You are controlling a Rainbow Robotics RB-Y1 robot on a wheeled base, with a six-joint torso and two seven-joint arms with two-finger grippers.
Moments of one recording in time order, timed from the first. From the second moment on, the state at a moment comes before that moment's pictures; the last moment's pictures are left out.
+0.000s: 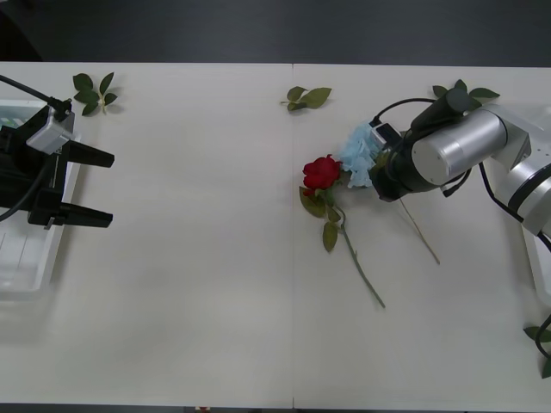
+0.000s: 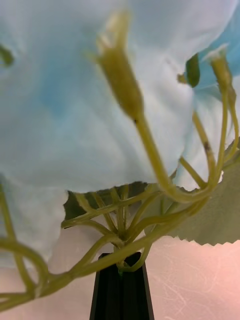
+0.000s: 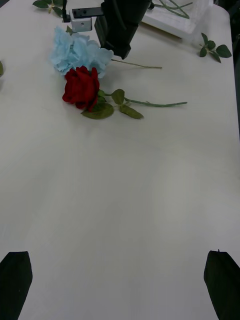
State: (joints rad) right arm -0.81 -0.66 0.71 -1.14 -0.83 0.99 1.57; left arm -0.29 1.01 0.02 -1.70 1.82 1.39 -2.68
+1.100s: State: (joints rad) right arm -0.87 -0.82 0.63 -1.11 -2.09 1.04 2.12; left arm -0.29 1.01 0.02 -1.70 1.88 1.43 -2.62
